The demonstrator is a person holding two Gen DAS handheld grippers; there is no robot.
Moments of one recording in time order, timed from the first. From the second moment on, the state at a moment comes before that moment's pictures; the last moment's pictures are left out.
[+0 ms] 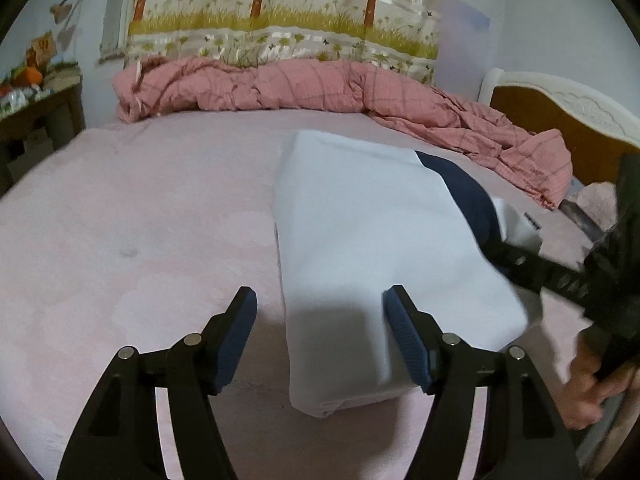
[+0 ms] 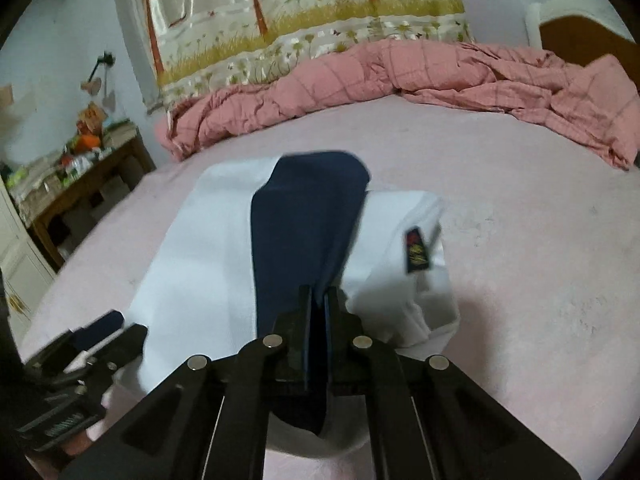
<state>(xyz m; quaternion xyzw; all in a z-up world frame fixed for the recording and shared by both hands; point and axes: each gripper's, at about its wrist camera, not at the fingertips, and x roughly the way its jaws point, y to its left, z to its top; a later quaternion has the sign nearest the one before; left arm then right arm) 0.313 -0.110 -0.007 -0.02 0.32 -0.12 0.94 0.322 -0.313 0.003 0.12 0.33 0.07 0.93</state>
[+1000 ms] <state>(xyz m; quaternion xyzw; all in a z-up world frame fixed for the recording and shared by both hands) 0.381 -0.050 -0.053 -0.32 0.41 -0.27 0.81 0.333 -0.356 -0.051 0.32 0.36 0.19 0.86</state>
